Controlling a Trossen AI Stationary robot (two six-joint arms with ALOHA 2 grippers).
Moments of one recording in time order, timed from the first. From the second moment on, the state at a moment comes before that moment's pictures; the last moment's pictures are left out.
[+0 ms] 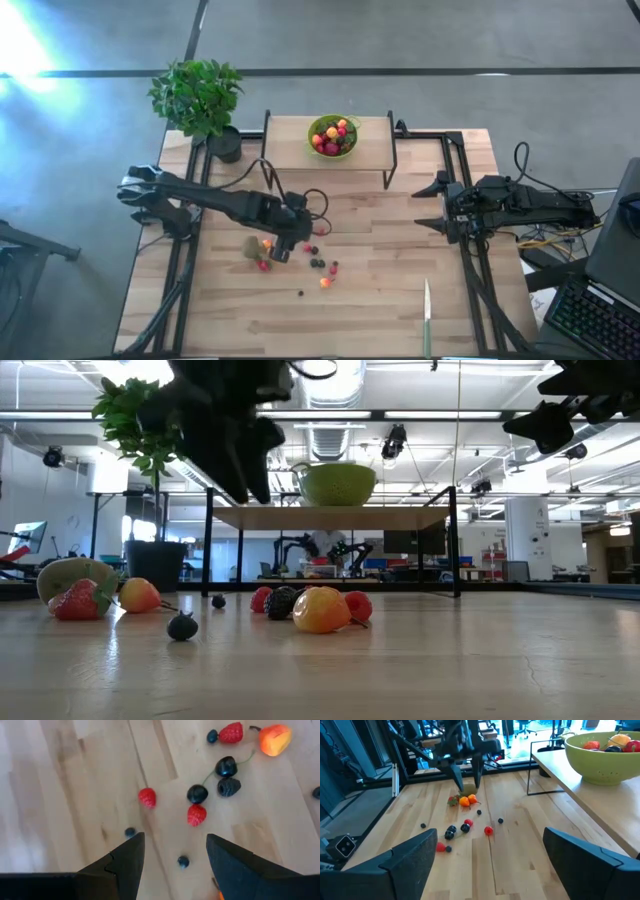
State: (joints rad) left arm -0.14 1.57 1.21 -0.71 -0.14 0.22; right arm 0.01 0.24 0.40 -0.39 -0.01 0.16
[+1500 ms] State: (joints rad) left arm -0.16 1.74 0.93 -0.20 -0.04 0.26; right arm 0.01 0.24 0.40 -0.39 -0.01 0.16
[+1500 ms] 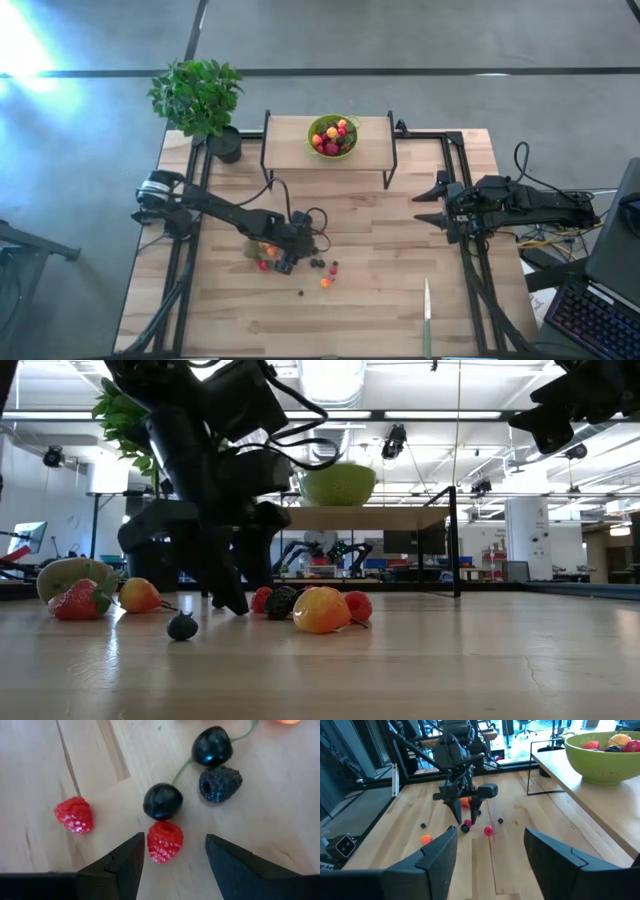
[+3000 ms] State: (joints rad) left arm -0.16 1.73 0.93 -0.22 -0.06 0.26; right arm 0.01 0.24 0.40 -0.39 -0.01 0.16
